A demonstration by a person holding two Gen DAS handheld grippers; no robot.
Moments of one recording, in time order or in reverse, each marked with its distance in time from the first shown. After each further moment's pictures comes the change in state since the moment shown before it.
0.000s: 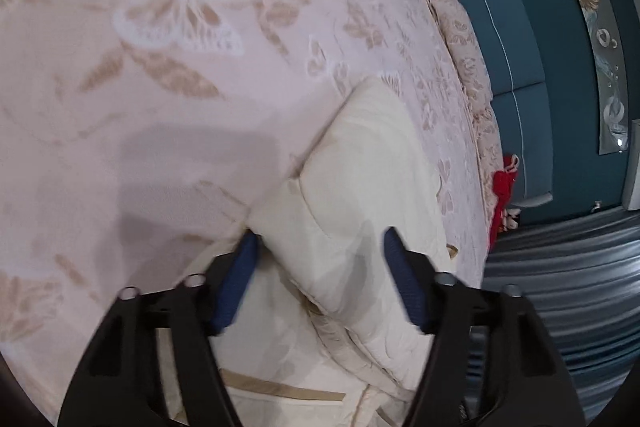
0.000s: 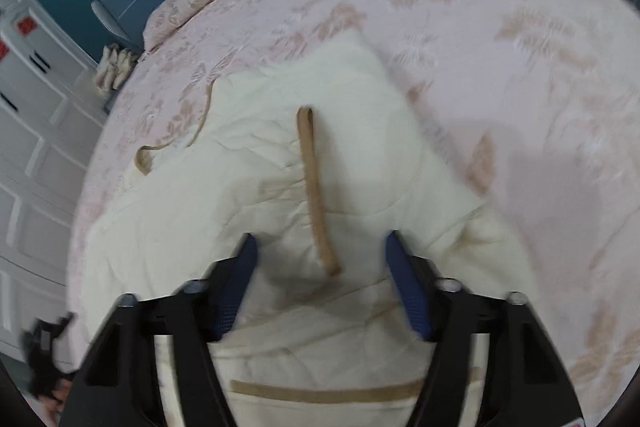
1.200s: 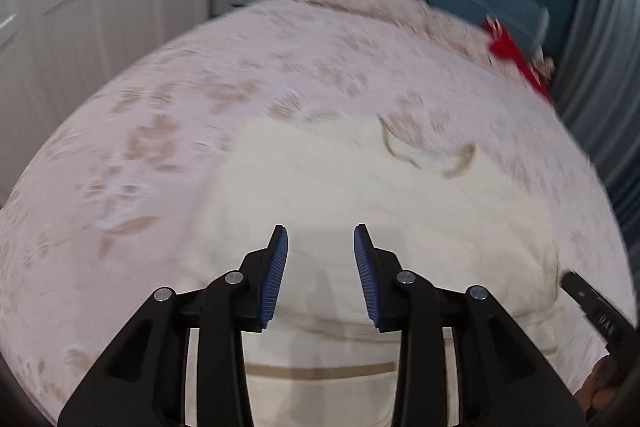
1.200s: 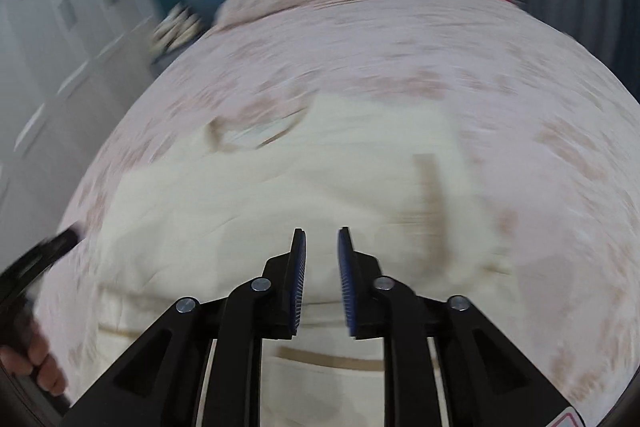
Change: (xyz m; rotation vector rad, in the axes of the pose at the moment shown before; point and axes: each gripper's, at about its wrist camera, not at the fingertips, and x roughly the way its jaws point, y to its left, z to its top) left arm -0.006 -0.138 -0.106 0.852 -0.159 0.308; right arm -0.022 0.095 -0.044 -0.431 -0.096 -0.051
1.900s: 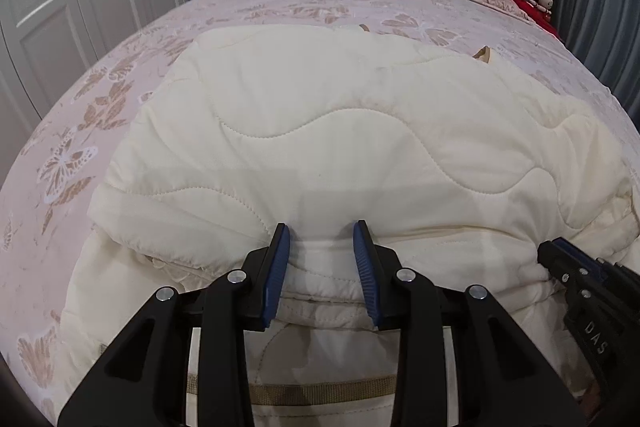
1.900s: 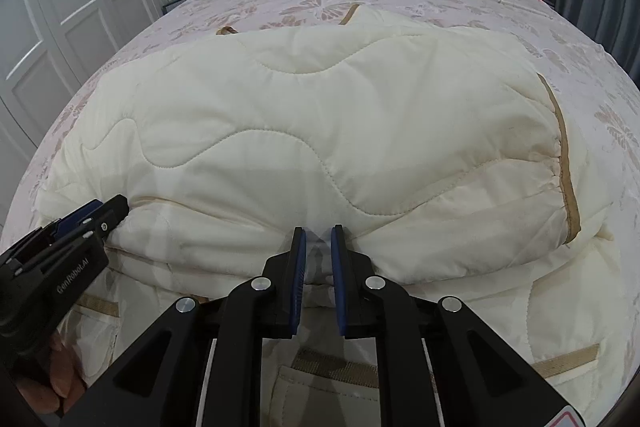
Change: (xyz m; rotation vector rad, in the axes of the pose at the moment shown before) left arm 0.074 -0.030 -0.066 0.132 0.030 0.080; right arm 0.067 0.009 -0.049 -0.062 0.042 -0.041
